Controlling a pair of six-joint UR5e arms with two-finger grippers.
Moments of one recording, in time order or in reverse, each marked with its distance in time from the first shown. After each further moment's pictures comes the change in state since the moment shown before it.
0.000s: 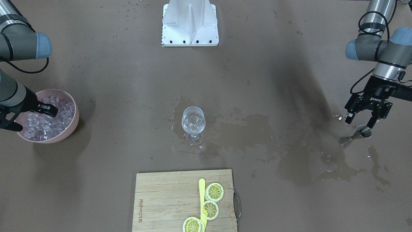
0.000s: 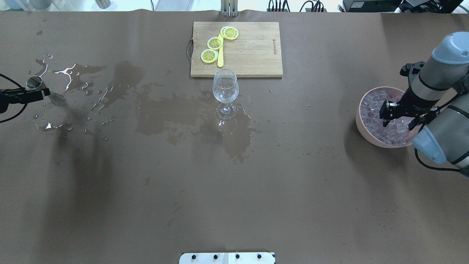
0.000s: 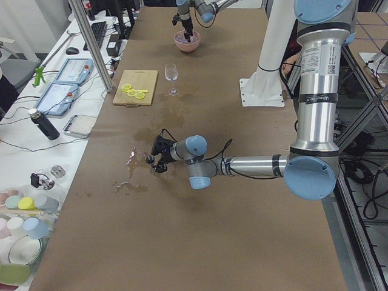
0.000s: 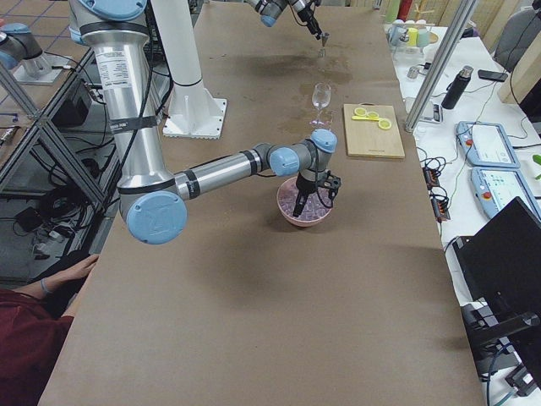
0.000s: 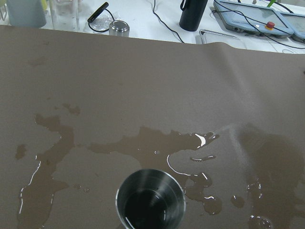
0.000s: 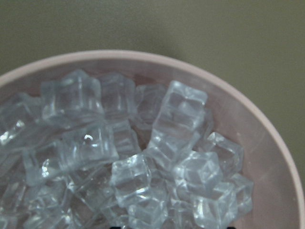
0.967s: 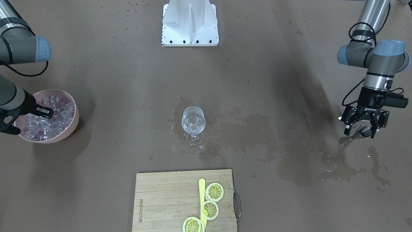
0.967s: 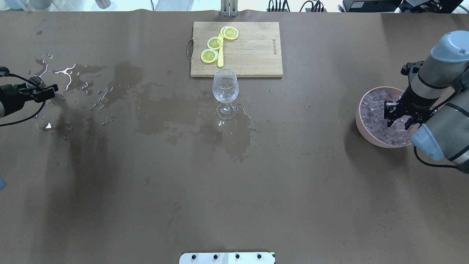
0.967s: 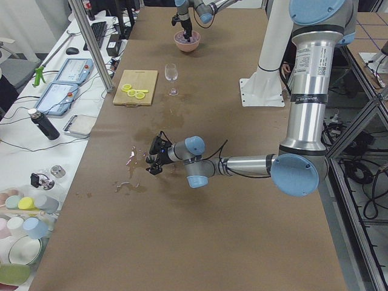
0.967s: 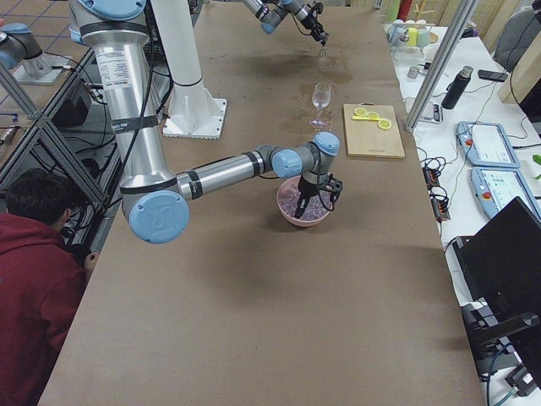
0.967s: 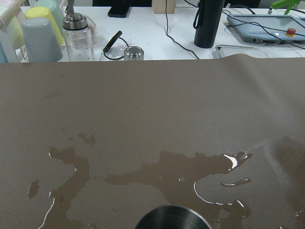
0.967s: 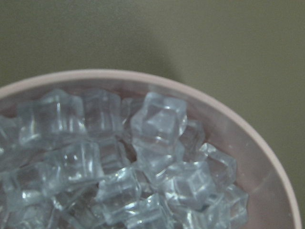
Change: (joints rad) left arm 0.076 -0.052 0.077 0.001 0.200 0.060; right arm 0.008 0.017 -0.030 -0.006 -0.001 0.015
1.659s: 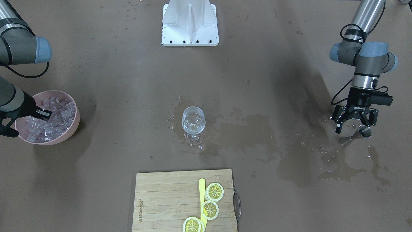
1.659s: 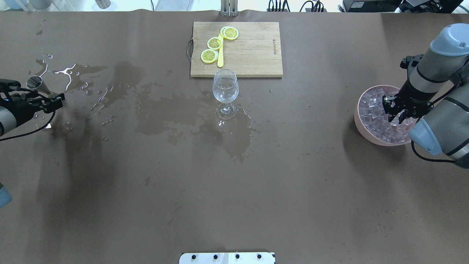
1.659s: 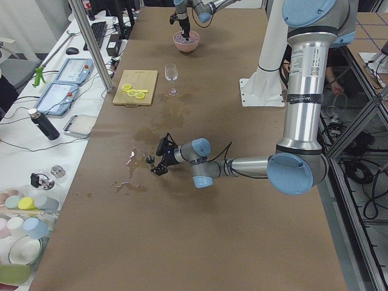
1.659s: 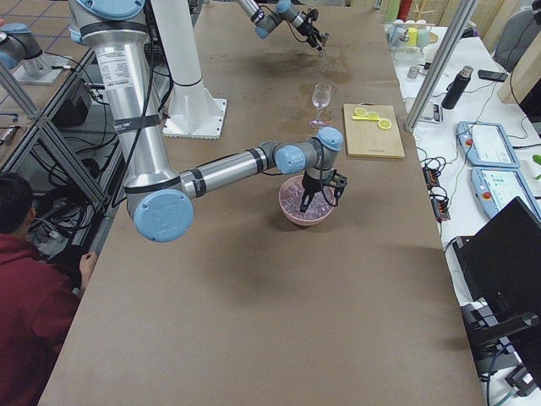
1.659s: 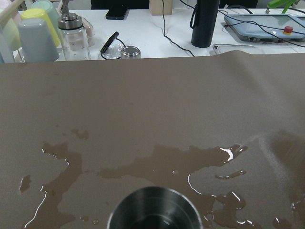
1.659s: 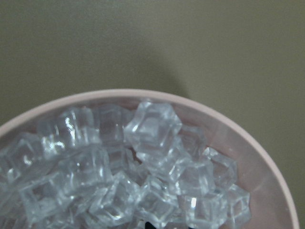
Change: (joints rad) left arm 0.092 0.011 0.027 -0.037 0.131 -0.001; right arm 0.014 0.025 -0.001 -0.002 -0.006 0.022
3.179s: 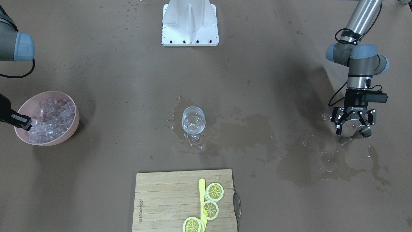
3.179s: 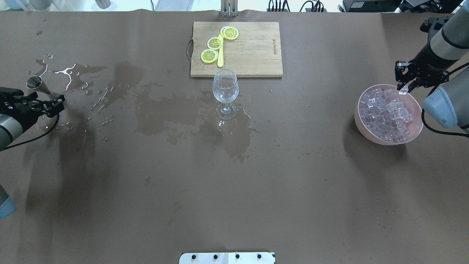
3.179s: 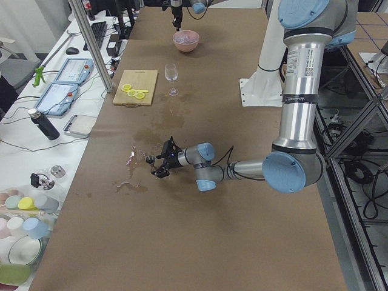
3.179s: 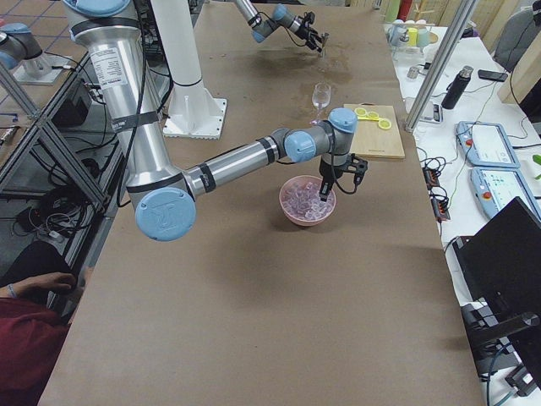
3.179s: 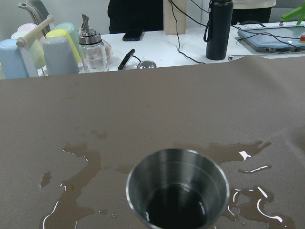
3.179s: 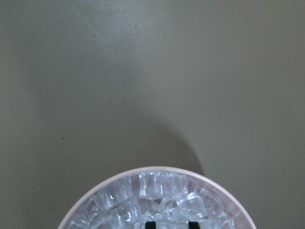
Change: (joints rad) left arm 0.070 -0.014 0.067 -0.068 0.180 -0.001; right arm 0.134 0.068 0.038 -0.008 -0.001 -0.002
